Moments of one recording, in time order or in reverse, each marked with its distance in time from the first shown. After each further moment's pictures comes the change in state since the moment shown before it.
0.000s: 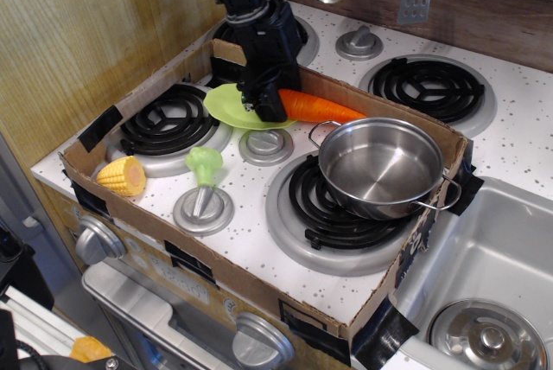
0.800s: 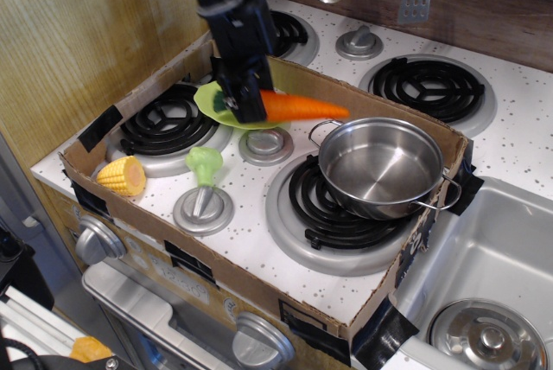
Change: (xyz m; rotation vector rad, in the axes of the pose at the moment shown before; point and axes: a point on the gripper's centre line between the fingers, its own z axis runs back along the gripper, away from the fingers) arm -0.004 -0.028 0.040 0.014 -0.026 0.271
